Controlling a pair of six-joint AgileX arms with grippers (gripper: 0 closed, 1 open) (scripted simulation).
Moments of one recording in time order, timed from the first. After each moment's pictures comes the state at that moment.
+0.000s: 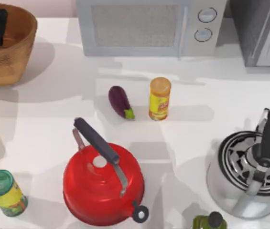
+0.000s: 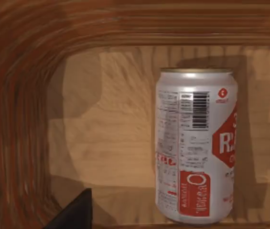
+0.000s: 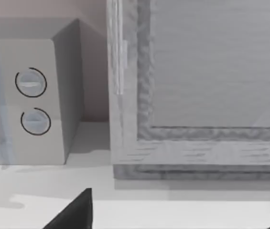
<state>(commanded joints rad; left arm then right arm) 0.13 2.48 2.42 -1.27 0.09 0.14 0.00 0.00 0.00 0.00 0.00 0.00</state>
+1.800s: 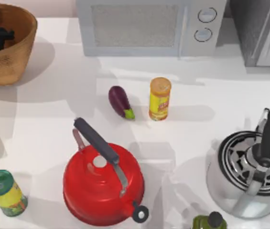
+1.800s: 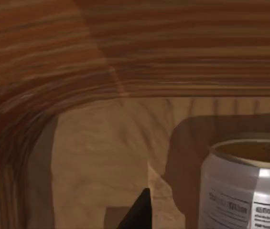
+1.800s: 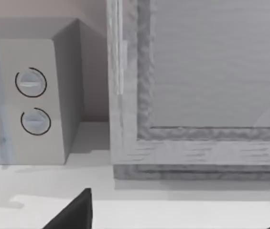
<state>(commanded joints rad) 0.12 2.63 2.39 -1.14 0.09 0.14 0.00 0.00 0.00 0.00 0.00 0.00</state>
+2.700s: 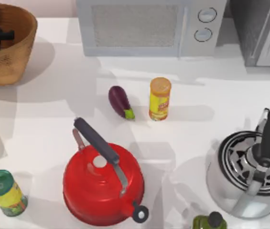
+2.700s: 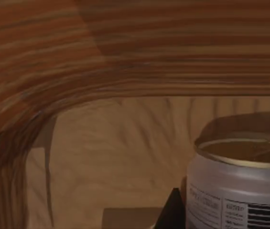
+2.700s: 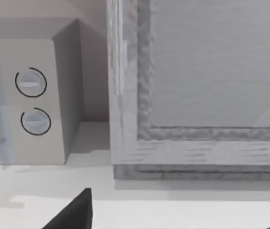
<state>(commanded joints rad) 0.12 2.60 2.40 -1.14 0.08 0.14 0.00 0.00 0.00 0.00 0.00 0.00</state>
